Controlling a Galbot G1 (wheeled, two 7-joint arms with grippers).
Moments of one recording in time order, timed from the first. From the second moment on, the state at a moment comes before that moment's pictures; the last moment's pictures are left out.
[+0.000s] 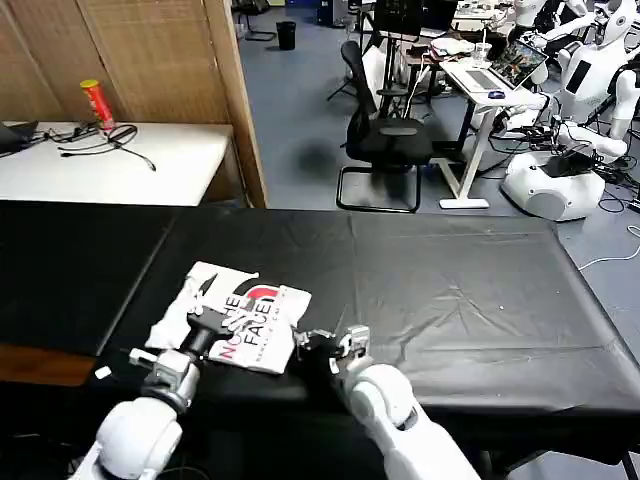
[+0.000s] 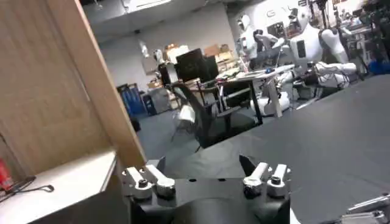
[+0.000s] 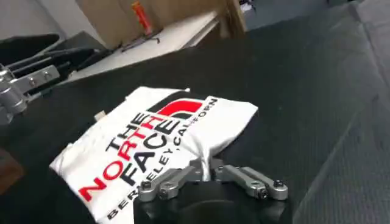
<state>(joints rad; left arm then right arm) 1.39 -1.06 -0.41 -2.13 -0.12 0.26 -0.04 -1.04 1.38 0.05 1.78 0.61 -0.60 0.10</state>
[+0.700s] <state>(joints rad) 1.42 -1.08 -0.44 -2.10 -0.25 0.26 -0.11 -1.18 1.13 0.34 1.98 0.66 -0.72 0.15</state>
